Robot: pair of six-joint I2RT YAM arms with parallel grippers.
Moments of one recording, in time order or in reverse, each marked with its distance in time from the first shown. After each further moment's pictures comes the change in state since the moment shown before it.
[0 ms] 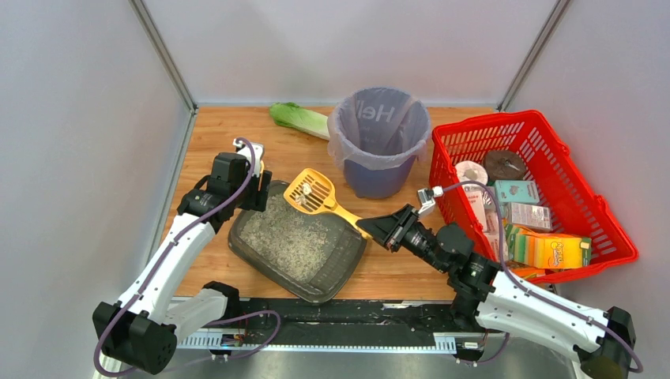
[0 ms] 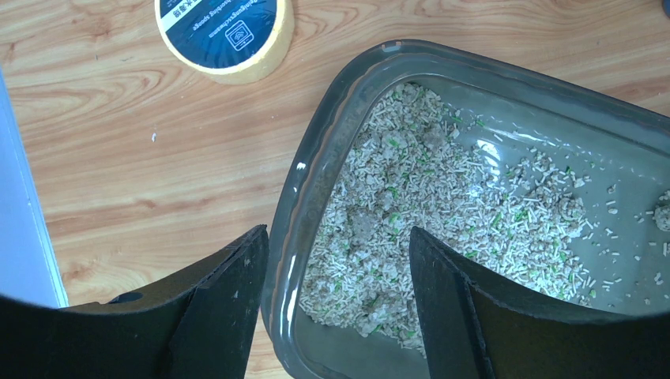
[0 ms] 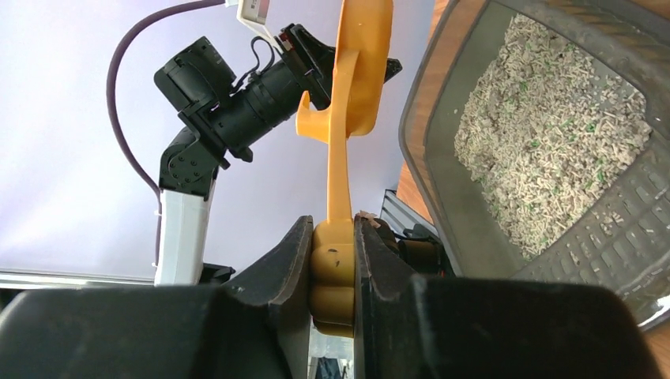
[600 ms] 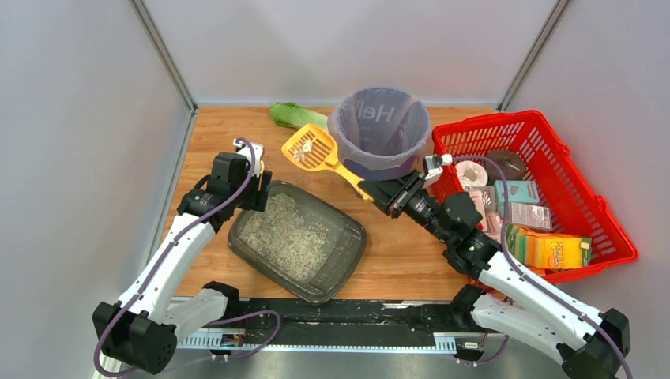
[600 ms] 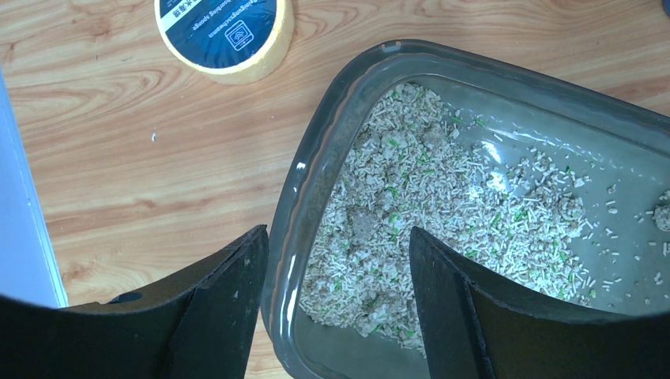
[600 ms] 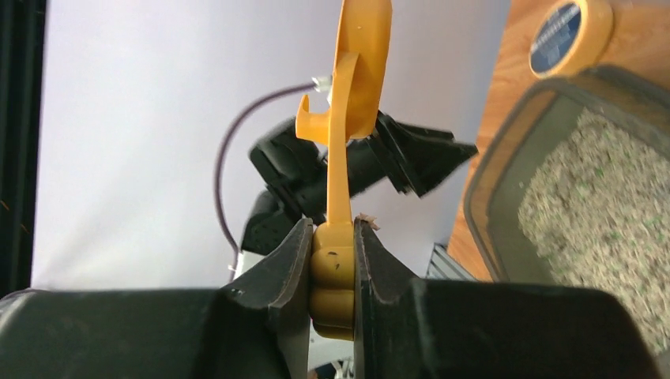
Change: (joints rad) left arm 0.000 0.000 0.000 0.000 0.000 0.000; right arm -0.199 0.193 0.218 0.070 -0.153 0.034
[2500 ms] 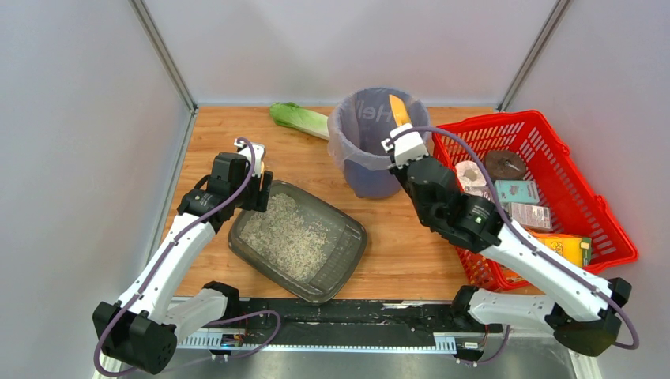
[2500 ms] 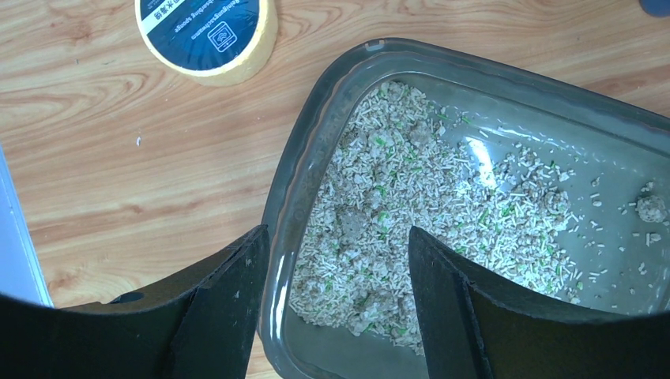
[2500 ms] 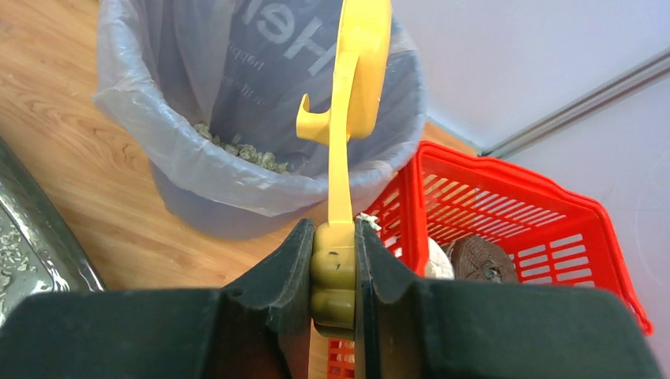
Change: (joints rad) left arm 0.000 0.001 0.000 0.000 0.035 -0.001; right arm 0.161 0.278 0.641 -0.838 0.836 -1.583
